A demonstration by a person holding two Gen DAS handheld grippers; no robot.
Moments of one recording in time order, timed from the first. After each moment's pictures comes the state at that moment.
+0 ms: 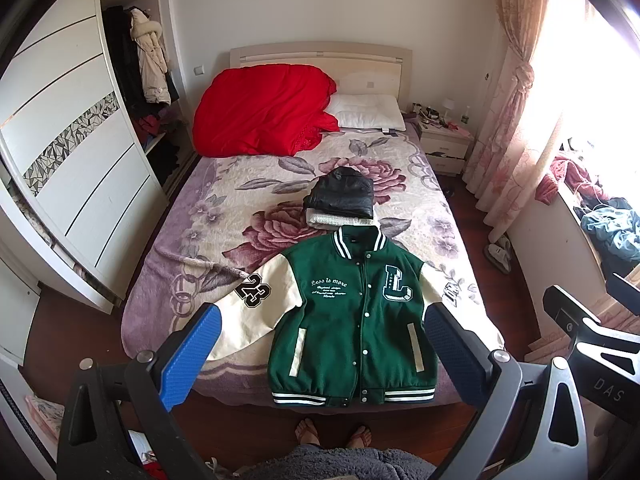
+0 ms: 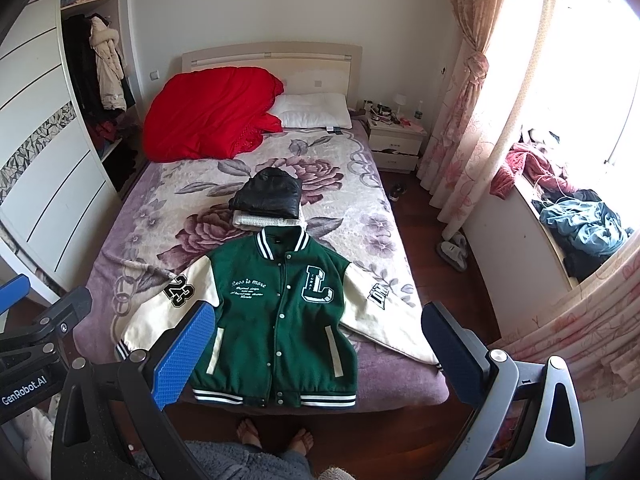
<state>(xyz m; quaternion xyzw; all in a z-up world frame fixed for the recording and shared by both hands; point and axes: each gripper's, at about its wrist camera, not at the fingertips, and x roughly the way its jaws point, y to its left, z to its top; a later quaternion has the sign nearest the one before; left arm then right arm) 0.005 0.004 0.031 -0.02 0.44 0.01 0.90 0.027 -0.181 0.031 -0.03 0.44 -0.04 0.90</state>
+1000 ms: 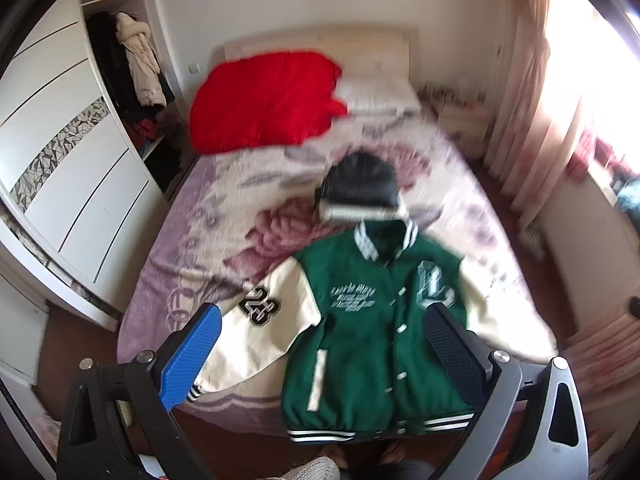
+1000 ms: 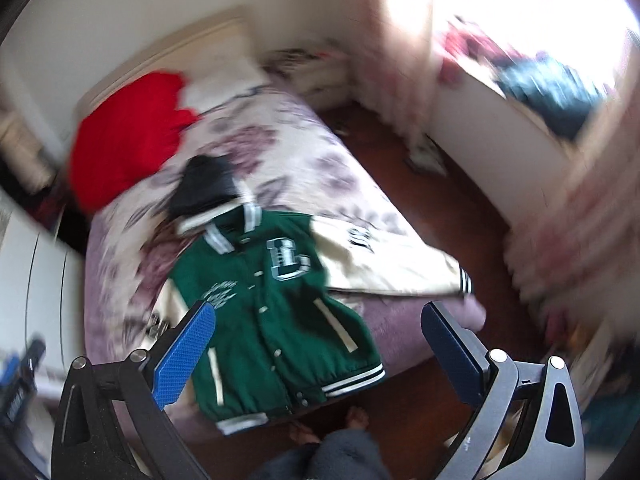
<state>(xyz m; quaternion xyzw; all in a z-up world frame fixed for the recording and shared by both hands) 0.105 0.001 -0.127 0.04 0.45 0.03 0.89 0.093 -0.301 -0.106 0.18 0.49 -0.18 0.84</state>
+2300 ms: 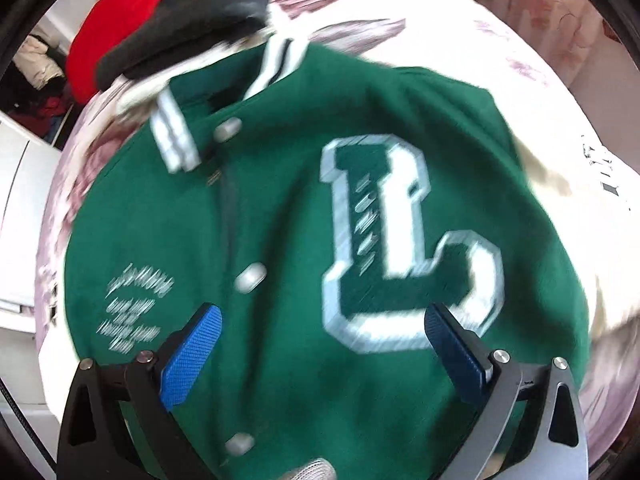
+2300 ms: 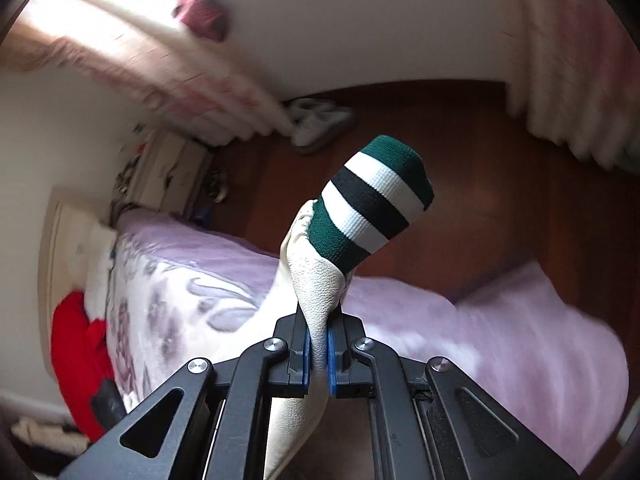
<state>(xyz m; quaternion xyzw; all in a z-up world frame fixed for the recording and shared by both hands) 0.341 -0.253 -0.552 0.11 0.59 0.00 0.80 0.223 -0.781 -0.621 0.51 0.32 -0.28 0.75</state>
